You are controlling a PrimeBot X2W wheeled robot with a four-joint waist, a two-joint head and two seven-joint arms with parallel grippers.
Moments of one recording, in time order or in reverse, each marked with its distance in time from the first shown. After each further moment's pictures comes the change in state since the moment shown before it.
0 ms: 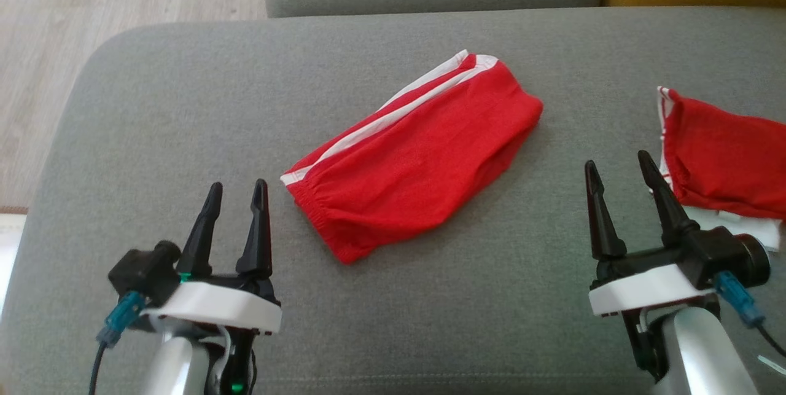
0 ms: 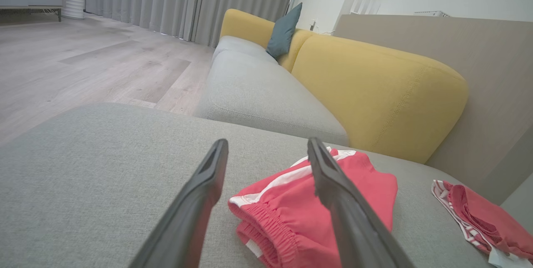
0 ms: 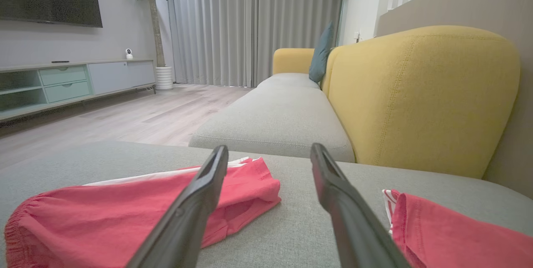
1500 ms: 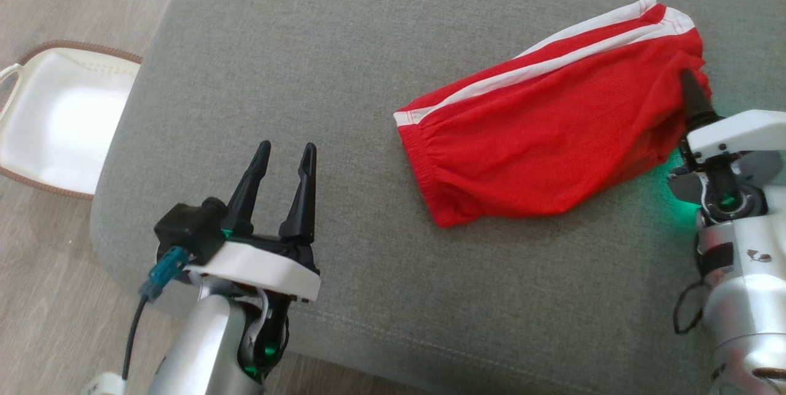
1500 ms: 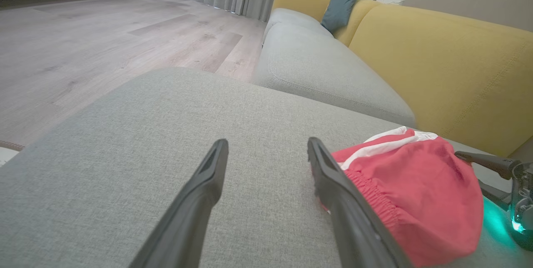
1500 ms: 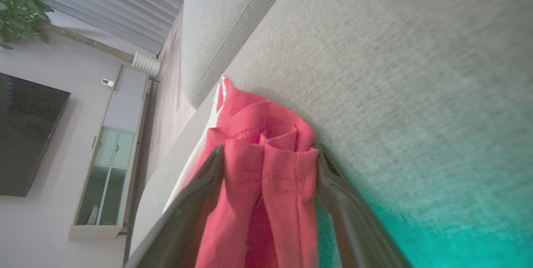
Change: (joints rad) left arm -0.133 -0.002 -0.126 0.044 -0.006 0.009 0.000; right arm -0.571 -0.047 -0.333 0.667 0.766 -0.005 0.457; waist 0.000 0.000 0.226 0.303
